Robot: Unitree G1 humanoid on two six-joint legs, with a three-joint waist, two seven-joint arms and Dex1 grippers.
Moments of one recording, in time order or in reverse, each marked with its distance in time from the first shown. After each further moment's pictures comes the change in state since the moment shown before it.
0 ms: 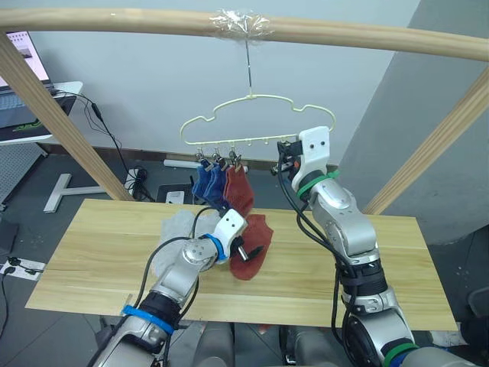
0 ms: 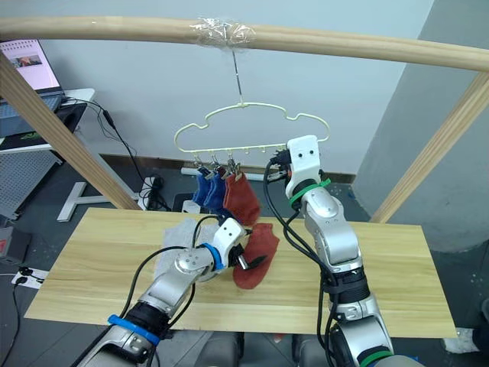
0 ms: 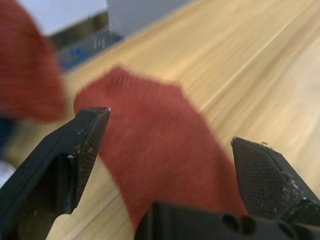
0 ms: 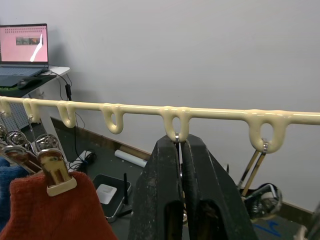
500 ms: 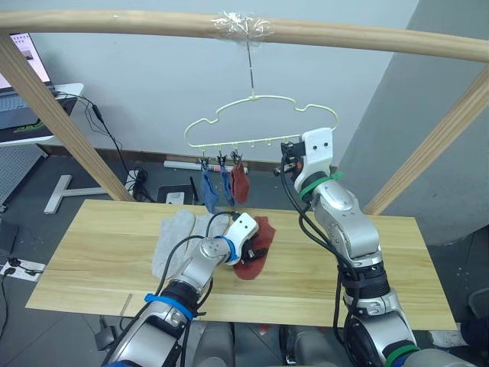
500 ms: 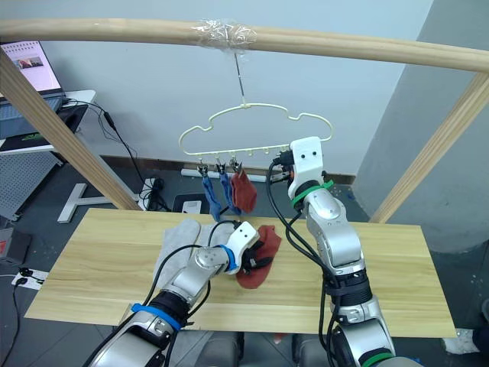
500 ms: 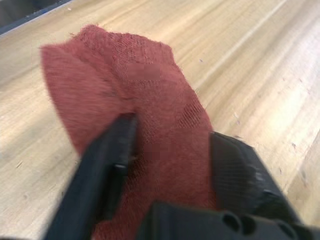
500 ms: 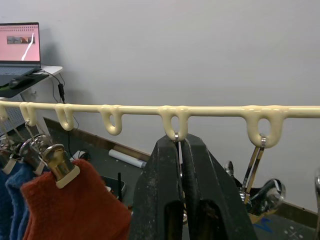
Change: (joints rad) left arm -0.049 -0.045 -0.006 0.106 0.034 0.020 -0.071; right arm 0.008 -0.027 -0.002 -0.019 0.000 0.016 -0.017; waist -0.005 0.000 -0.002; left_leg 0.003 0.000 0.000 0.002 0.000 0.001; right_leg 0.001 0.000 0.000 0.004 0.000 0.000
